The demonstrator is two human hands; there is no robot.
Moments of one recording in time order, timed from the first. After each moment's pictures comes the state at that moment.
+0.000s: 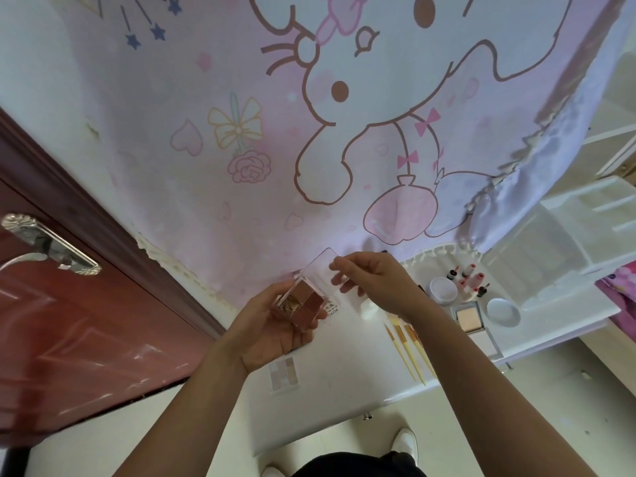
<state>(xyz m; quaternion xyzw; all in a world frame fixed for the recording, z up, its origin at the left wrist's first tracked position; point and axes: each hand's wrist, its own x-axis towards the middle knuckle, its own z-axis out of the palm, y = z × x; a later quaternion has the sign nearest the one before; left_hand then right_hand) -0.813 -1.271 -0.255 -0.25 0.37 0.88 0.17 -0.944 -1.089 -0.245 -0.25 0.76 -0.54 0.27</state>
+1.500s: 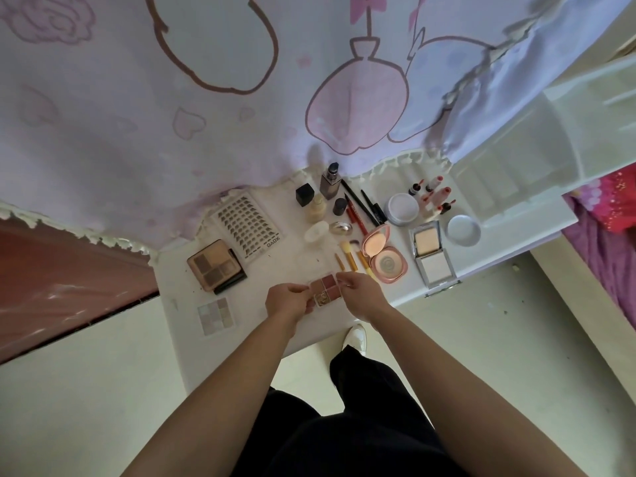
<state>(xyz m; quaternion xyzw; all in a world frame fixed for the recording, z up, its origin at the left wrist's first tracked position) -0.869 -1.143 -0.485 -0.53 0.57 0.61 0.14 -0.932 -1.003 -0.465 0.01 0.87 -0.32 0.39</state>
